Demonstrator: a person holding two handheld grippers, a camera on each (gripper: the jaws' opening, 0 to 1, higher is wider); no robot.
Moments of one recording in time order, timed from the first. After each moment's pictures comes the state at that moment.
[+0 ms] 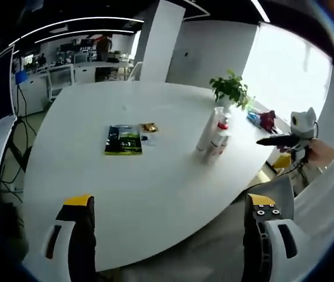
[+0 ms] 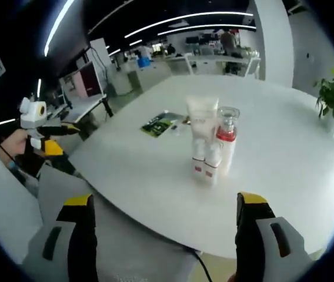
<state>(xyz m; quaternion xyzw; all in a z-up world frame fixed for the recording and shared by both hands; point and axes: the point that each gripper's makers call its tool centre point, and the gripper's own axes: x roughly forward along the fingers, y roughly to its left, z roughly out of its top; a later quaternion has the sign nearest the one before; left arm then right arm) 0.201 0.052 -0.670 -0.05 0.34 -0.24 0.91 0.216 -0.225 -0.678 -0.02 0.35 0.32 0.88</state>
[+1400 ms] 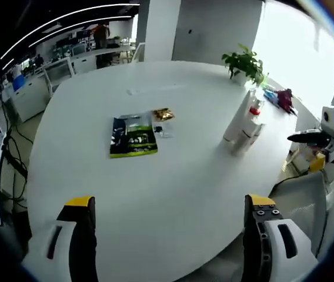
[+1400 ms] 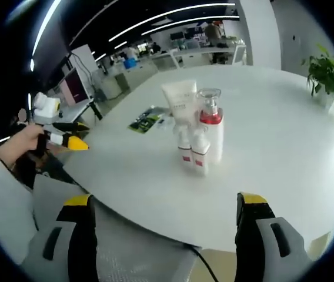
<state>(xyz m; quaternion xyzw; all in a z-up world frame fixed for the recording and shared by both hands) 0.285 0.046 -0.719 0.03 0.41 -0.21 0.89 0.219 -0.239 -0.705 0.03 0.38 0.28 0.88</state>
